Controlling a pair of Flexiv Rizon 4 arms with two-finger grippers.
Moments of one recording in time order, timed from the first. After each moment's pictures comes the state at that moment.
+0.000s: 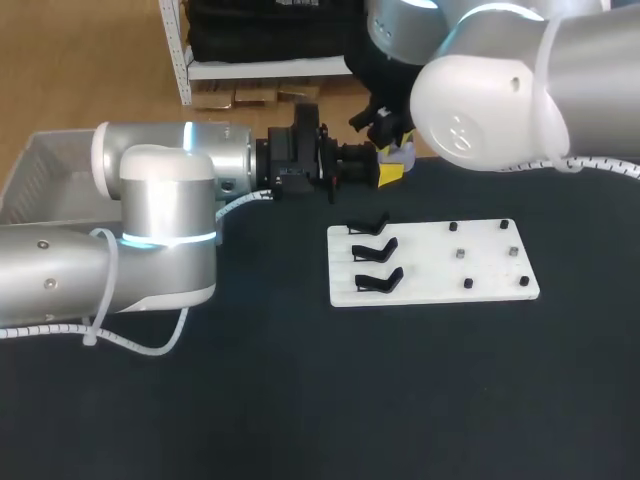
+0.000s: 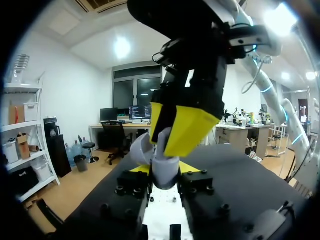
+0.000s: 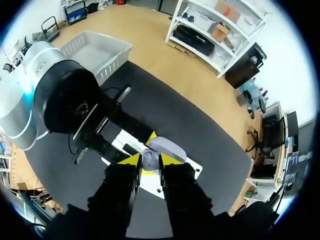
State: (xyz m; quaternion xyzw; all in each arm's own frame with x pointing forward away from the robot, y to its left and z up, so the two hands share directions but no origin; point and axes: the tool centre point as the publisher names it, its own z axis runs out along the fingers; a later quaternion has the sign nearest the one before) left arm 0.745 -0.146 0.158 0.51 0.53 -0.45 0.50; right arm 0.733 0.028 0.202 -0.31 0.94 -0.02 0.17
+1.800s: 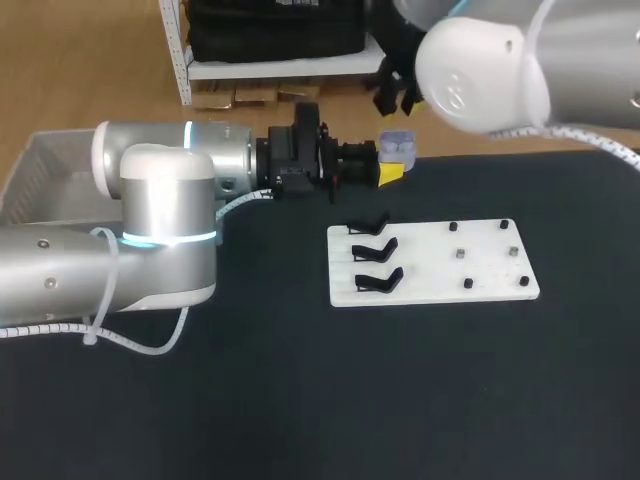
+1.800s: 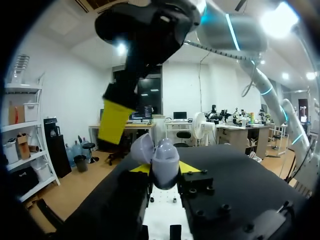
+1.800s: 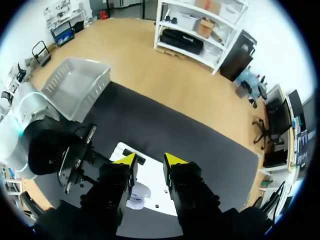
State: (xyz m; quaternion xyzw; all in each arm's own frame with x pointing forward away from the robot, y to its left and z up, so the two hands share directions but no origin) left arm 0.745 -0.146 0.159 0.51 0.53 -0.45 0.50; right arm 0.793 0.017 0.206 -0.24 0.95 0.02 0.19
